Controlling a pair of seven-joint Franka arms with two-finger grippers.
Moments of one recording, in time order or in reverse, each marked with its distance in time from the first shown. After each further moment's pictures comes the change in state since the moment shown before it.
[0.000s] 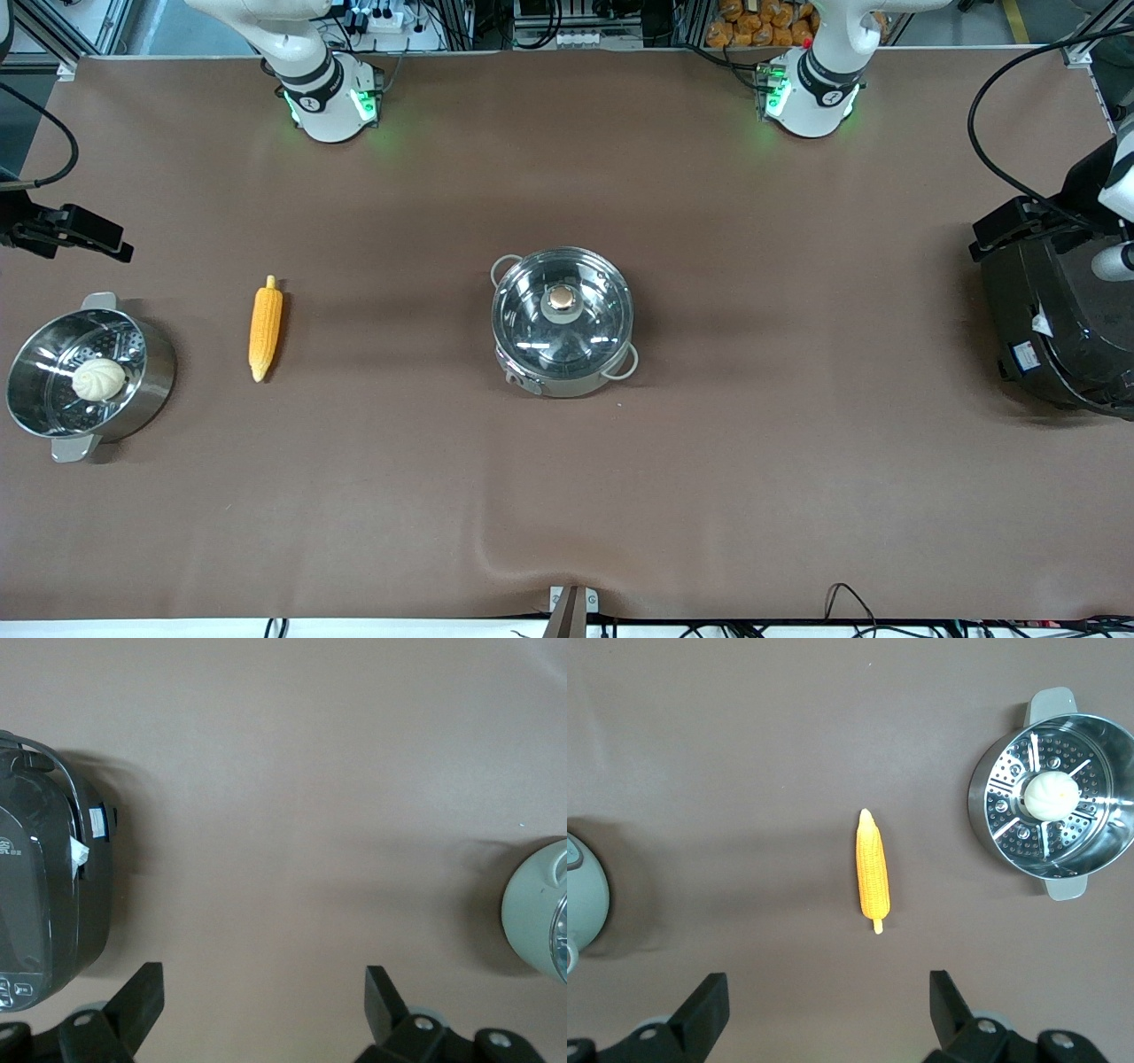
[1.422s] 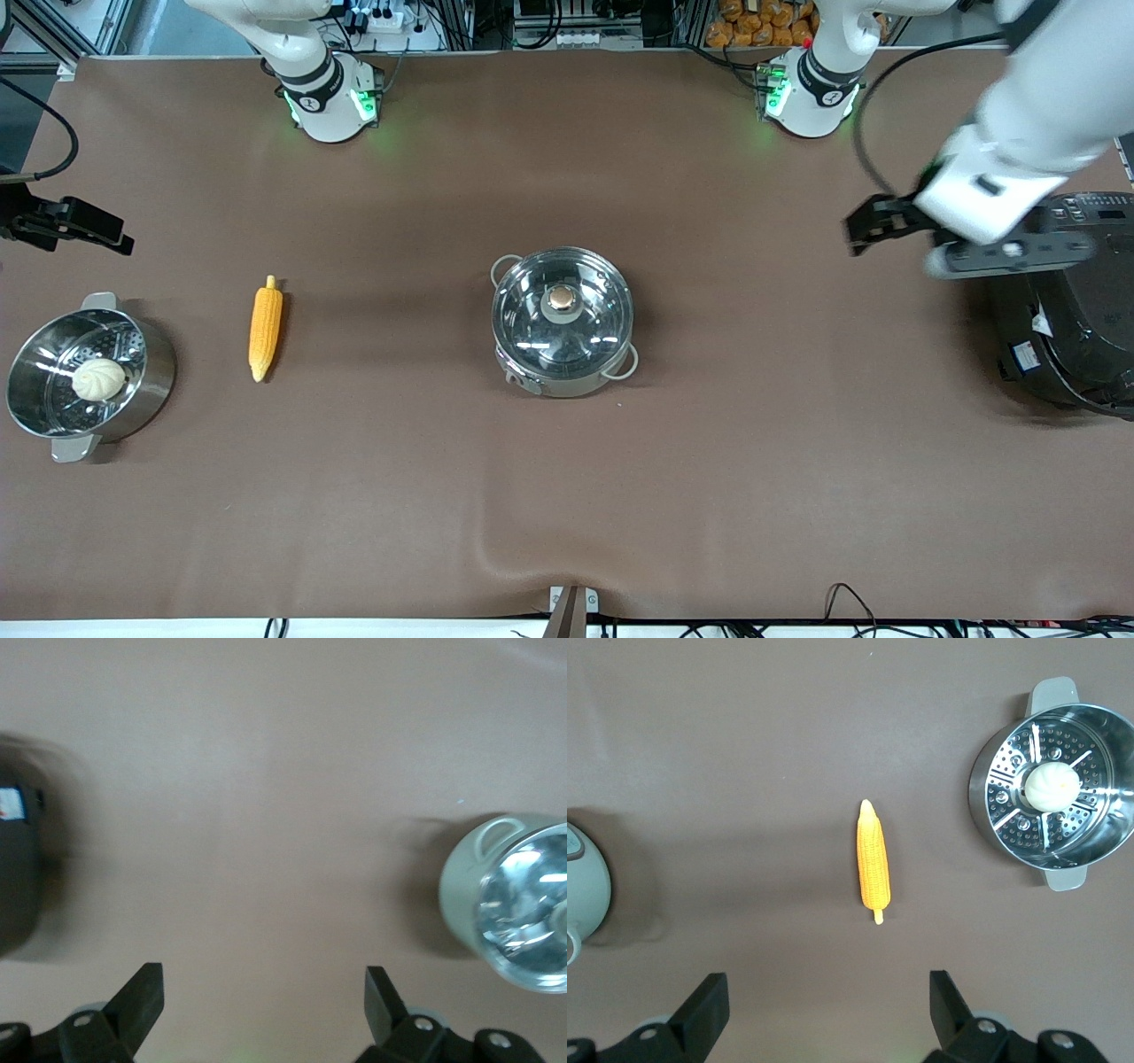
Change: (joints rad) left arm -0.182 0.071 -0.096 0.041 0.013 0.001 -0.303; right arm 0.000 -0.005 0.002 -0.006 0.000 -0.013 0.002
